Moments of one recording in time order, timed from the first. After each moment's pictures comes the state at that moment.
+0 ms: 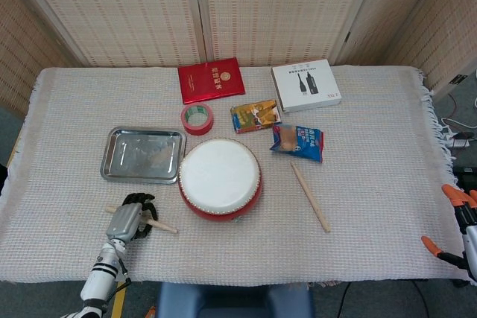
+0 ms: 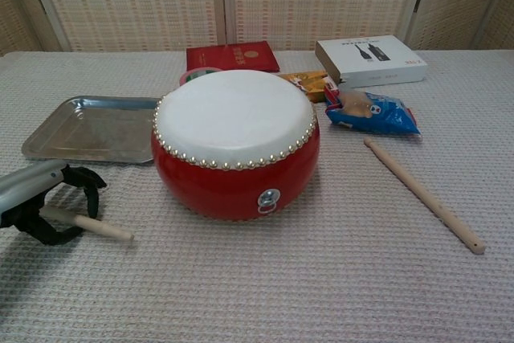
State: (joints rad) left arm -0.40 -1.58 -0.09 -1.57 1.06 1.10 0.24; right arm -0.06 -1.09 0.02 -1.49 -1.60 1.64 0.30
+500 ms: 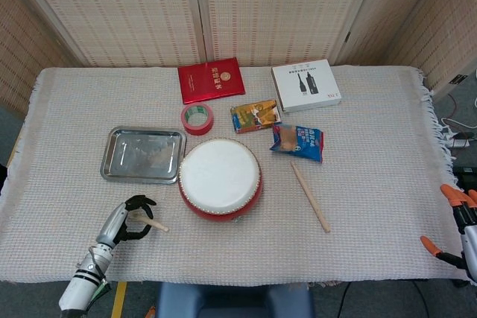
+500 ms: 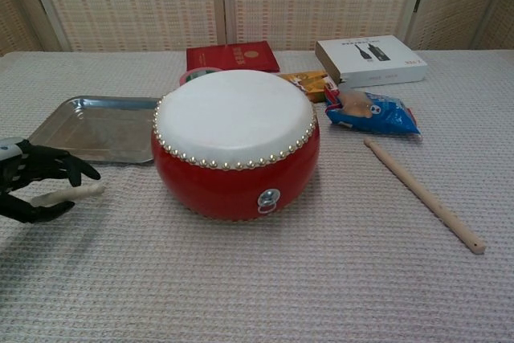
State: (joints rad) left arm -0.33 -1.42 -0.09 -1.69 1.25 1.05 -0.46; right arm -0.06 -1.09 0.02 -1.50 -1.61 1.64 0.27
